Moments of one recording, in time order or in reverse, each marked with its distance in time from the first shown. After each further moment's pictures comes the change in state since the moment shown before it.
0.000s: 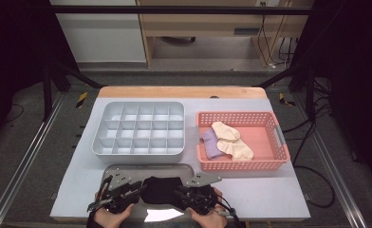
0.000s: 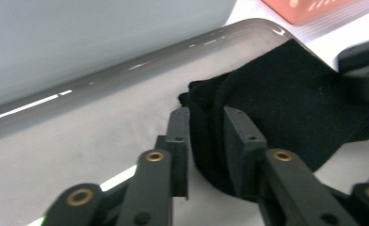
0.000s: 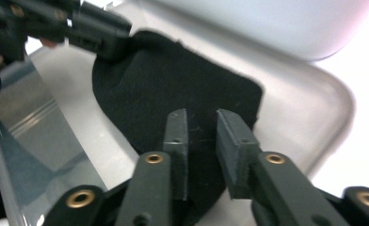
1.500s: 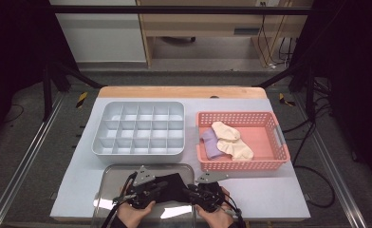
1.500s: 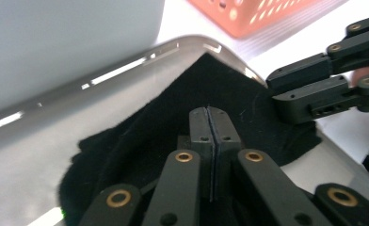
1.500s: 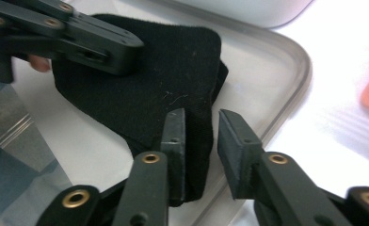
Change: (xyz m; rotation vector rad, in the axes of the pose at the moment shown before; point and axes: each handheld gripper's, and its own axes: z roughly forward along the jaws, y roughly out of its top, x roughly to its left) left arm -0.036 0.019 0.046 0.015 -0.144 0.031; right arm -0.023 -0.013 0.000 0.036 -0.045 0.075
